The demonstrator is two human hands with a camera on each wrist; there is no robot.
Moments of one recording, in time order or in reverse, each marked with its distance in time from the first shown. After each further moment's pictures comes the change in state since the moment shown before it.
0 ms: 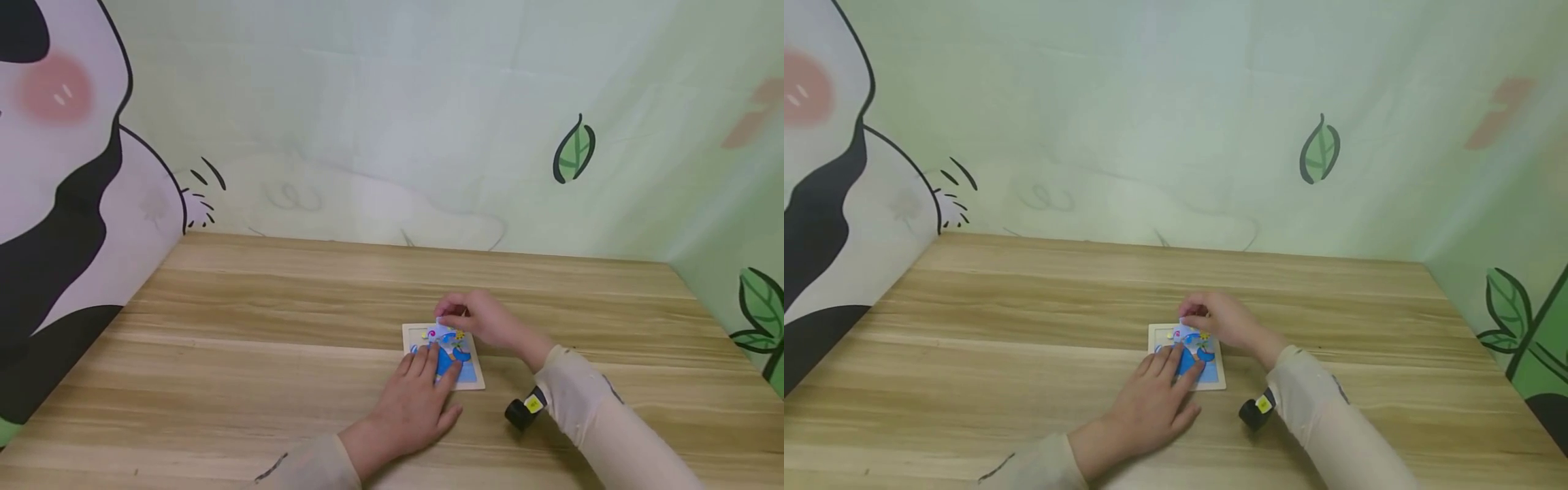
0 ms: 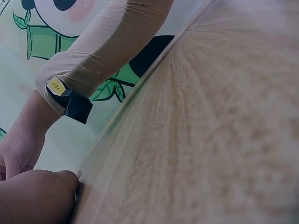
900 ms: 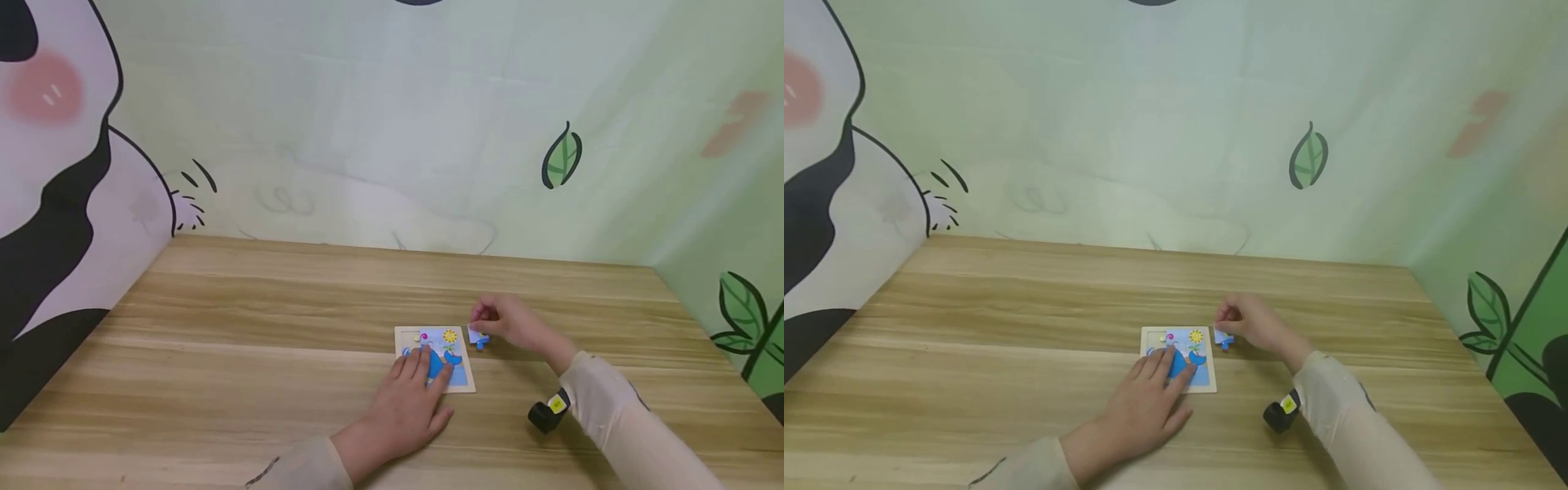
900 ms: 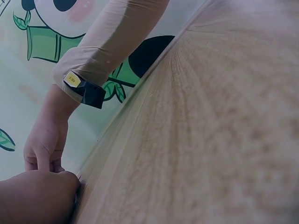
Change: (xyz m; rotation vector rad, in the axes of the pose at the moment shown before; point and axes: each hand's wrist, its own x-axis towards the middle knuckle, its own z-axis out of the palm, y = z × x) left_hand 0.003 0.001 0.001 -0.053 -0.056 -0.015; right_hand -0.032 0.042 -0.024 -0.022 0.041 0.149
